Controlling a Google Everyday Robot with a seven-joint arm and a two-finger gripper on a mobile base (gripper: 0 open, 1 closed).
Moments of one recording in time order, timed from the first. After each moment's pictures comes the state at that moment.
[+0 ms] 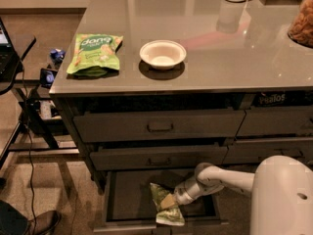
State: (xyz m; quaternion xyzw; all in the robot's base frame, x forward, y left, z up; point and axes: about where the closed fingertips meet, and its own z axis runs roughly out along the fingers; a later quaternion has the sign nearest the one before) arm 0.476 -0.065 0.258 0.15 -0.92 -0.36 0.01
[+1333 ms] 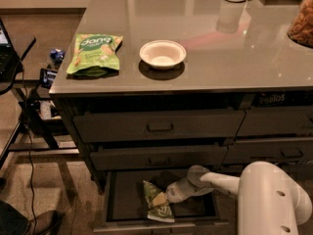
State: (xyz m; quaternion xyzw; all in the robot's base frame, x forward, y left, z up) arm 0.504 -0.026 0.215 0.15 -0.91 -0.39 -0.02
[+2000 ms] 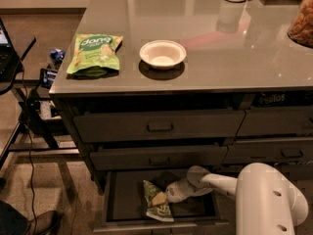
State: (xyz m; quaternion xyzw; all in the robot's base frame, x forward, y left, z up) arm 0.511 -0.023 0.204 0.14 -0.91 -0.39 -0.02
